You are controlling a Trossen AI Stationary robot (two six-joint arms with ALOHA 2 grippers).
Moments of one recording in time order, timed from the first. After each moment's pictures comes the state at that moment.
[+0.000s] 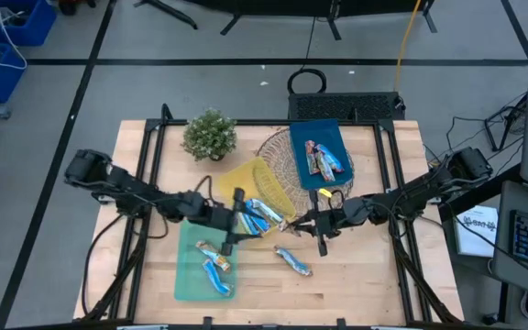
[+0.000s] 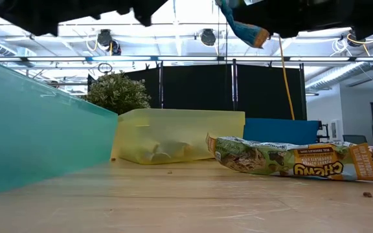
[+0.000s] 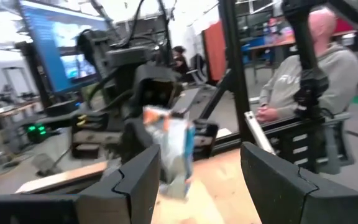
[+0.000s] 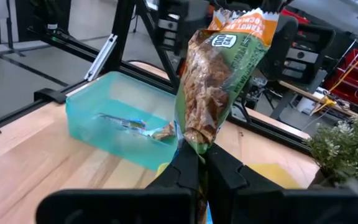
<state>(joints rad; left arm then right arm) -0.27 1.53 0.63 1.02 -0.01 0.21 0.31 1.36 0.52 0.73 0.18 -0.32</state>
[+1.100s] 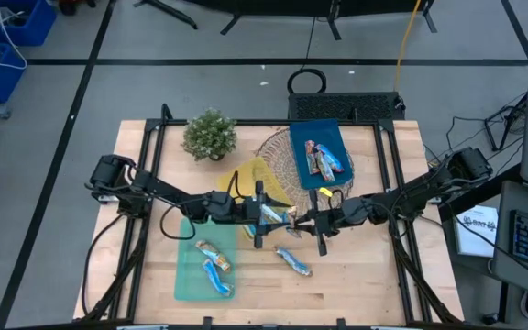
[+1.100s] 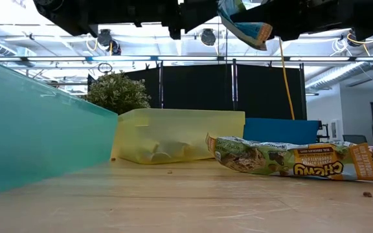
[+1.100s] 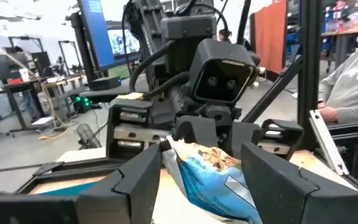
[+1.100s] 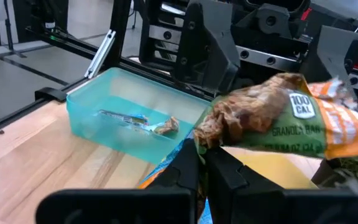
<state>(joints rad) -0.20 1.75 0.88 0.96 -0.16 0.15 0.32 1.36 0.52 0.71 0.18 -0.28</state>
